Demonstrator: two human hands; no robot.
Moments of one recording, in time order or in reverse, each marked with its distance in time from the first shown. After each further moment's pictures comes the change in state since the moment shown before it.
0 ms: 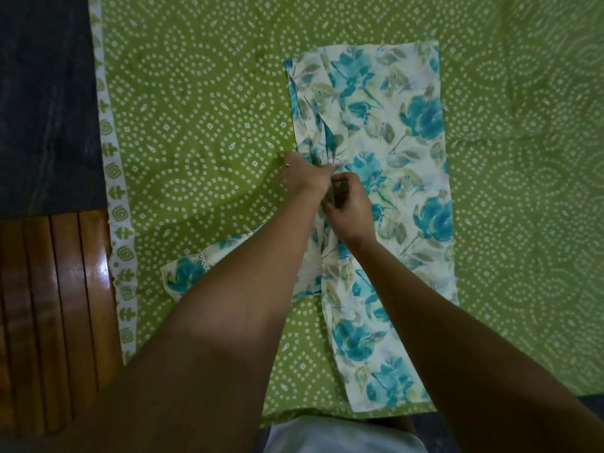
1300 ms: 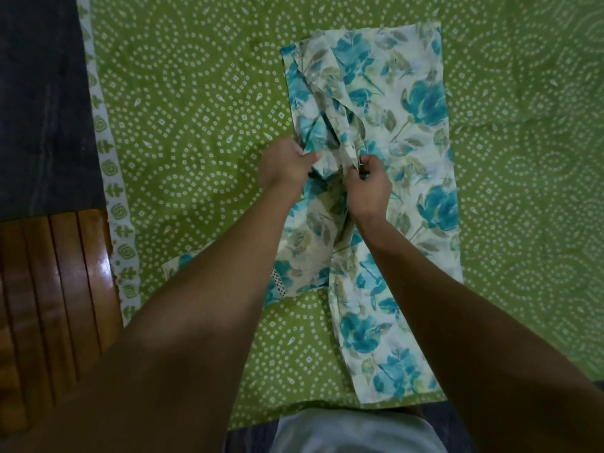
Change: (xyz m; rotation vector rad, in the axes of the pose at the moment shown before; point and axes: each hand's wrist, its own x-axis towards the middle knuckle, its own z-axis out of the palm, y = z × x) left_hand 0.012 -0.009 -0.038 0.302 0.013 0.290; right_hand 0.016 -0.008 -0.009 0.089 0.238 0.147
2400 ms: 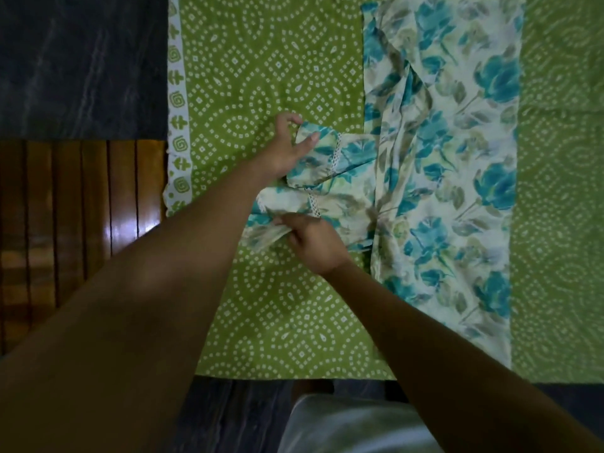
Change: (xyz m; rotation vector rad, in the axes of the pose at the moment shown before) left_hand -0.029 -0.116 -0.080 -0.331 -0.384 0.072; right_hand -0.171 0.032 0.081 -0.340 -0.630 -0.723
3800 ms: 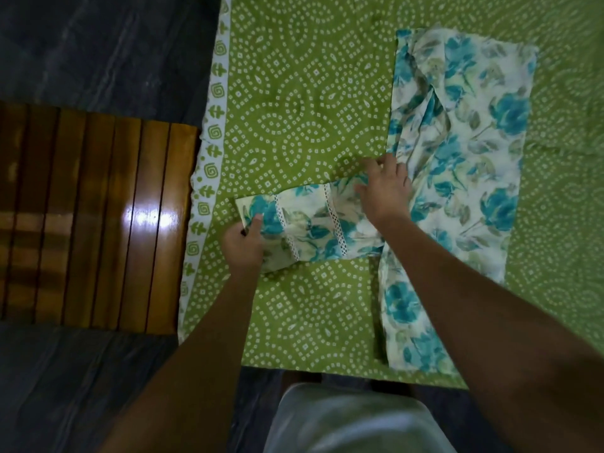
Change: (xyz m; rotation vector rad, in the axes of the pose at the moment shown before) left_hand -0.130 -0.129 0.026 -0.399 0.804 -0.250; right_hand 0.047 0.028 -0.067 -0.619 0.075 0.347
